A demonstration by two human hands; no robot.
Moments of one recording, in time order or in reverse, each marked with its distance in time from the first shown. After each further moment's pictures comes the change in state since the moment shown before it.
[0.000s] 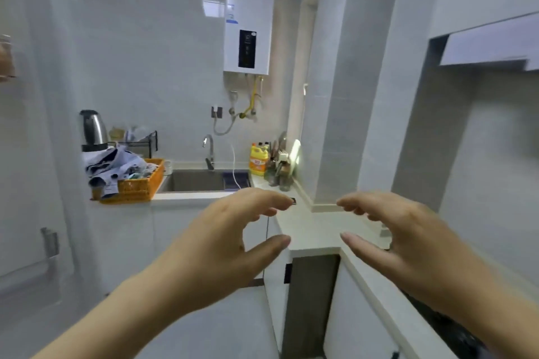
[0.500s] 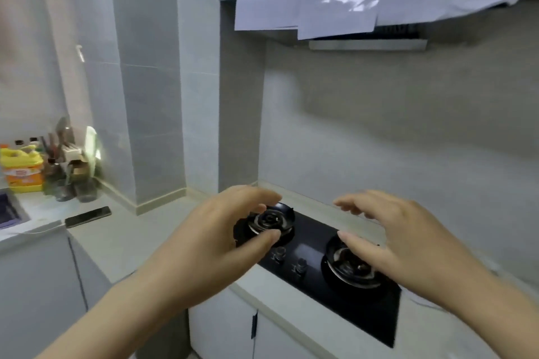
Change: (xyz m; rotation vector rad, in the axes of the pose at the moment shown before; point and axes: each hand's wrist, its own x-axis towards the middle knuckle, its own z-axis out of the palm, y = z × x) left_hand 0.164 0.031 0.174 -0.450 -0.327 0.447; right_hand -0.092 0.109 -0.043 -0.384 0.014 0.665
